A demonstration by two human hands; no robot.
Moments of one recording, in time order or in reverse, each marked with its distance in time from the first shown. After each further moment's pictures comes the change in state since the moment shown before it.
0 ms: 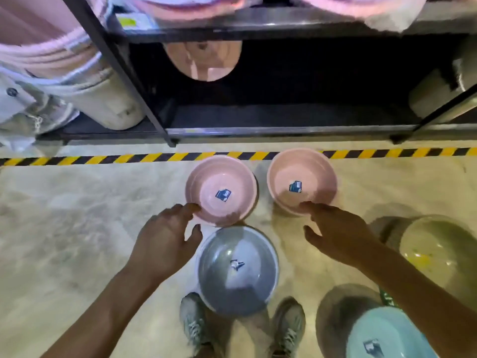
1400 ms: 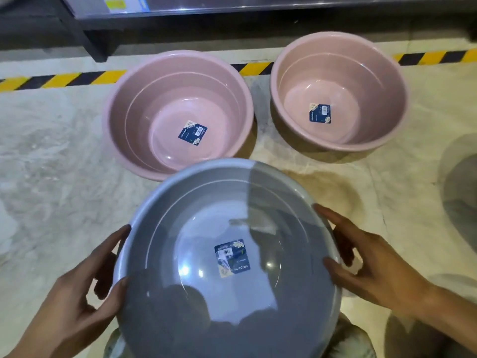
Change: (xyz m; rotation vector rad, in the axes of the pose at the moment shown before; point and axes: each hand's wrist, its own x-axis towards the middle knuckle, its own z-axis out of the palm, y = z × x) left_hand -0.041 -0.205 0.449 -0.355 -0.091 -0.109; right_hand 0.025 0.083 0.487 0.649 0.015 -0.057
